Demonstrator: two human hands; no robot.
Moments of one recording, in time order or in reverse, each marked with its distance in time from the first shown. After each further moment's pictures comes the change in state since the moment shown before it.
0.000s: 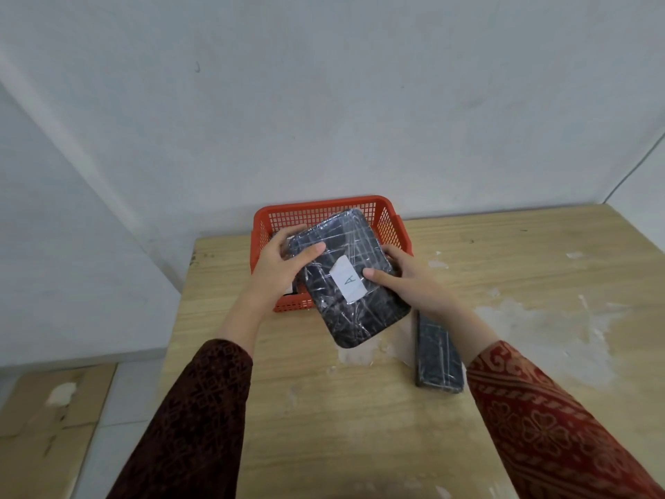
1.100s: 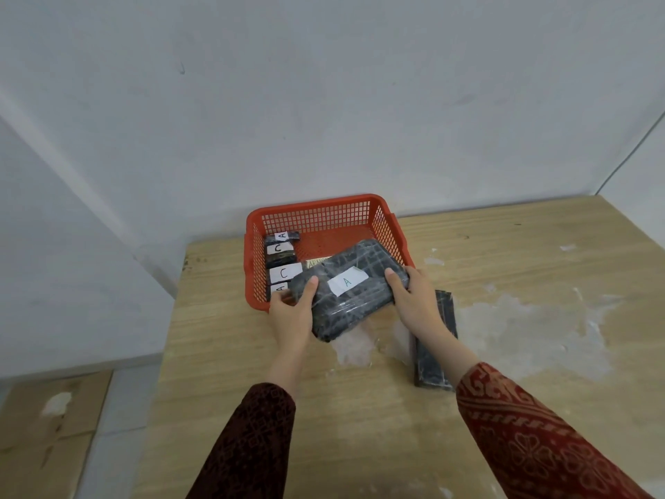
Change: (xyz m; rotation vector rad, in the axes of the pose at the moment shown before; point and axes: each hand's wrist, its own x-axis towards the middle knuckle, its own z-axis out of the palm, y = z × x) left_hand -0.013 -0.068 0.049 -0.101 0.536 -0.318; right_hand 0.000 0.044 0.019 -0.195 0.531 0.095
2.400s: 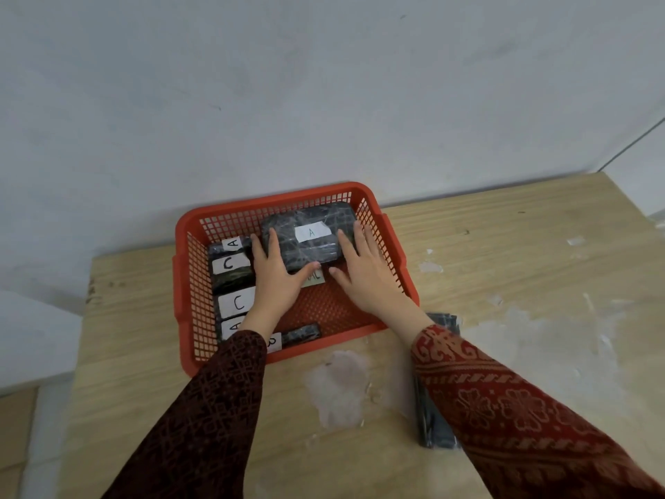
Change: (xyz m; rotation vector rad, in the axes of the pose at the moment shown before) left_hand 0.175 -0.006 0.100 0.610 -0.403 0.291; right_hand 0.149 0.032 0.077 -0.680 -0.292 -0.156
